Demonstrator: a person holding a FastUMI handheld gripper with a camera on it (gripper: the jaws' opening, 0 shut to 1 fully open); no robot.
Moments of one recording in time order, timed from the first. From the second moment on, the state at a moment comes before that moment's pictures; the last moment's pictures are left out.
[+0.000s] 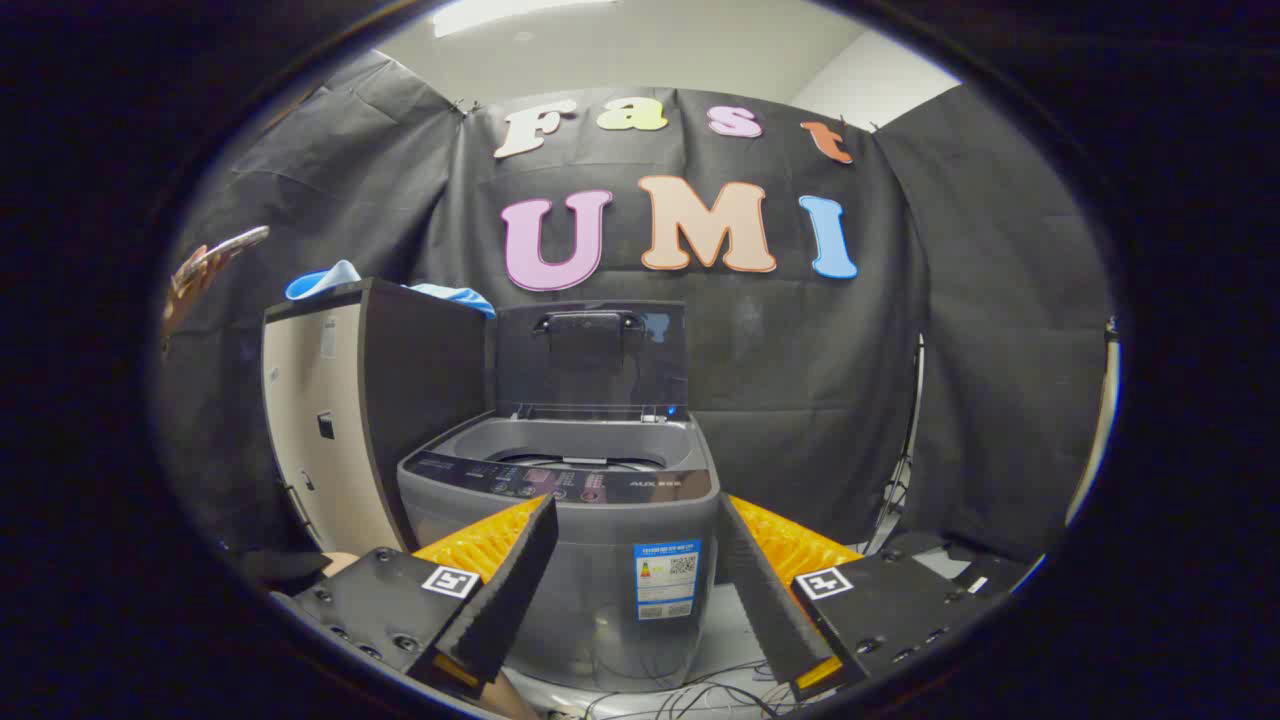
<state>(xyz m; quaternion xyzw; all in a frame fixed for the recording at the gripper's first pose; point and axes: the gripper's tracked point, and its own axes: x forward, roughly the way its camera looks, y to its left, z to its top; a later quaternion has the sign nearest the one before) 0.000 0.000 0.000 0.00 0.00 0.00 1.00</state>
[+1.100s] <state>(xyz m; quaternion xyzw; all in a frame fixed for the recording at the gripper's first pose) 0.000 0.000 0.001 0.00 0.00 0.00 1.00</state>
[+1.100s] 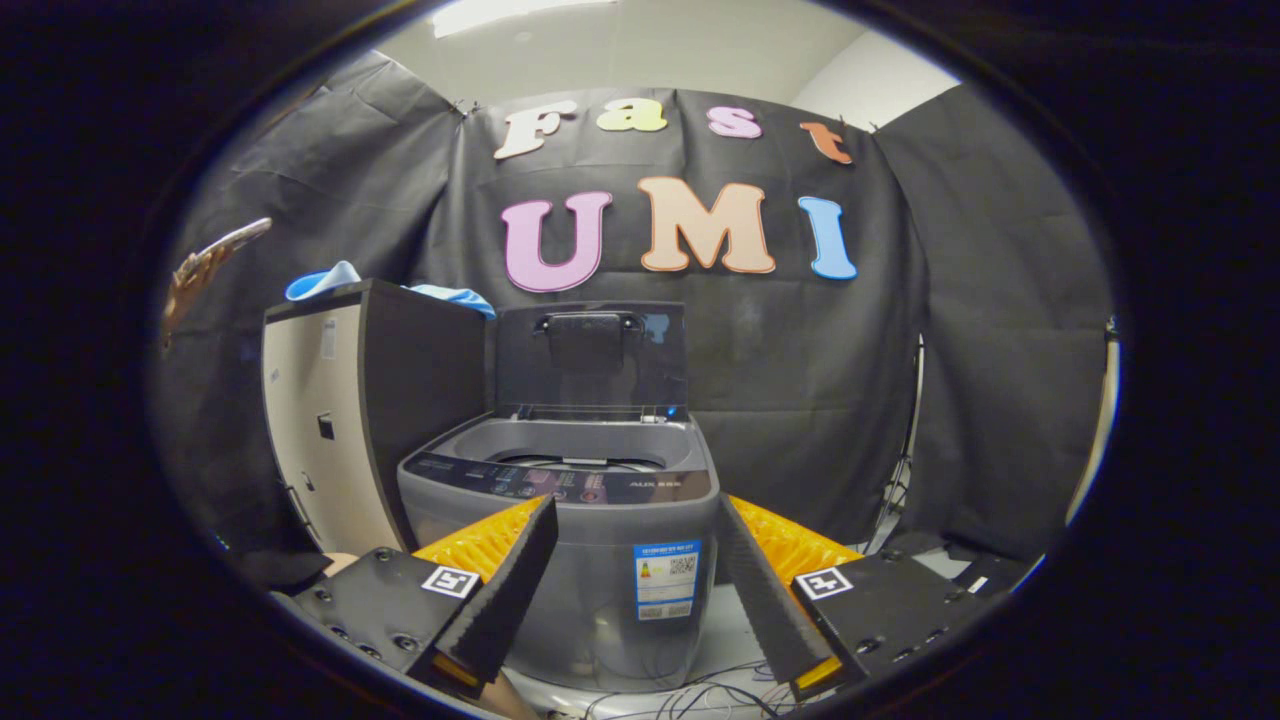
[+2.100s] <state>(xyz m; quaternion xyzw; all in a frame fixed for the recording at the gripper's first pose) 0.131 0.239 0.293 0.02 -0.10 0.18 0.98</state>
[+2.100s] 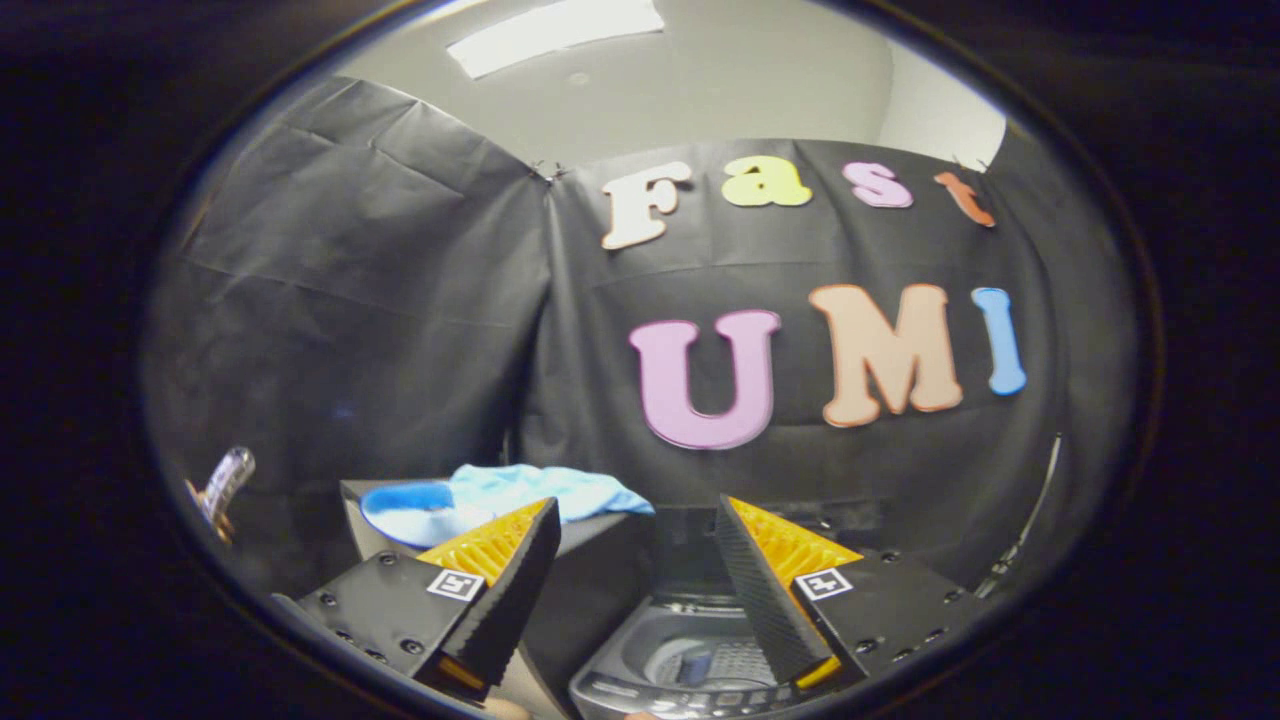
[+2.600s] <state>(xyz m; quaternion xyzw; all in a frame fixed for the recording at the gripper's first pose) 0.209 0.393 0.316 -0.02 0.00 0.23 0.97</state>
